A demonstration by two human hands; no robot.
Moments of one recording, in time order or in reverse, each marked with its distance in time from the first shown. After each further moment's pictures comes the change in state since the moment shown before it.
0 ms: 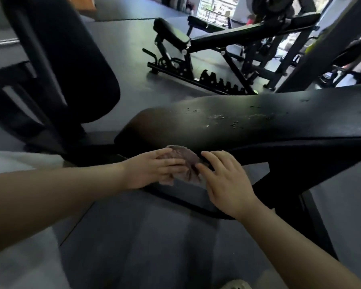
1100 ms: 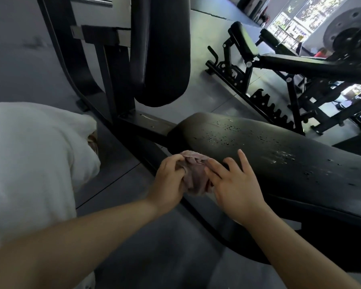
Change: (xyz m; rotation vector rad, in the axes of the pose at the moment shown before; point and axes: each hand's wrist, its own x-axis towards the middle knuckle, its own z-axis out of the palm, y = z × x) left_hand -0.027 0.081 0.016 -0.898 0.363 -1.508; right_hand 0.093 -0.040 0.040 -0.191 -0.199 -0.373
